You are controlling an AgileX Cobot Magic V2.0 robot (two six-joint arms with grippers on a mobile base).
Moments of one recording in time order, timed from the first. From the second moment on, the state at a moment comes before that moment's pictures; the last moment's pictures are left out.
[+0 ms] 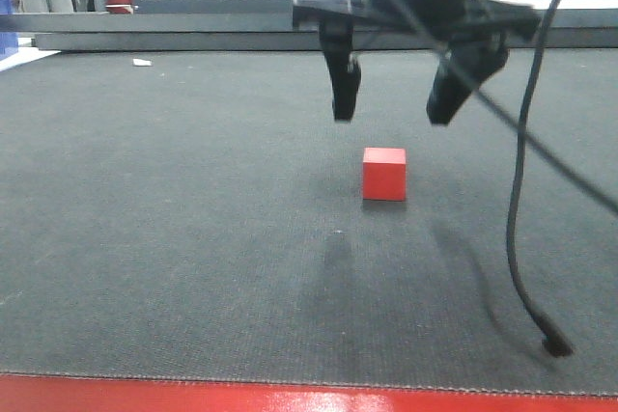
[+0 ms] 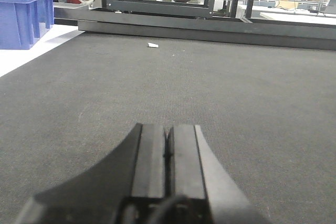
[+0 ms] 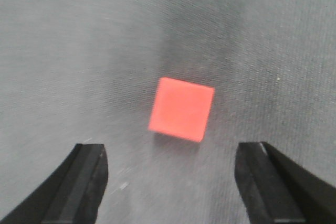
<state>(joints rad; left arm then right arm) -0.09 -0.01 0.03 0.00 0.01 -0.04 0.57 1.81 -1.46 -0.14 0.90 0.67</state>
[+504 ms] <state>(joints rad) -0.09 -0.01 0.03 0.00 0.01 -0.04 0.53 1.91 -1.46 -0.14 0.77 0.68</state>
